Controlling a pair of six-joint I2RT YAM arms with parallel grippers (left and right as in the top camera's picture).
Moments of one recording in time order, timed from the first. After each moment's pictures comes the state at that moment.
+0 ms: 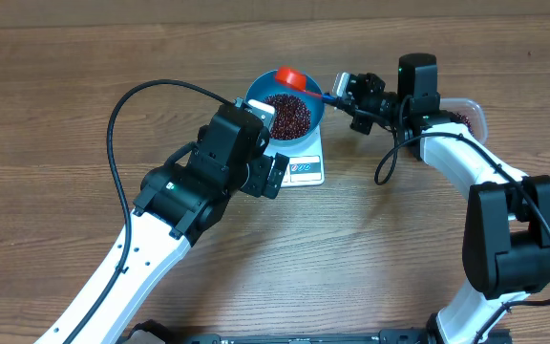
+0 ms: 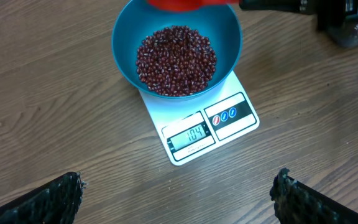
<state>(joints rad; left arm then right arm) -0.57 1.31 1.26 -0.81 -0.13 -0.13 0.13 1.89 1.20 0.02 -0.78 -0.95</state>
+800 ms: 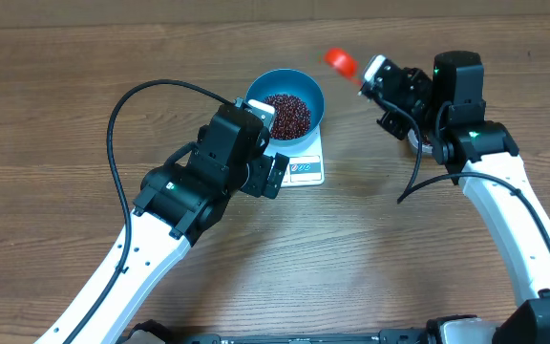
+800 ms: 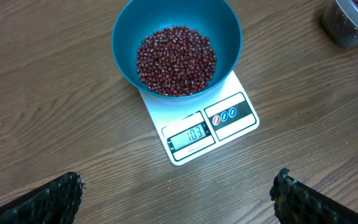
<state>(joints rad) -0.57 1.31 1.26 -0.81 -0.13 -0.13 0.12 1.49 1.20 -0.36 -0.31 -0.78</state>
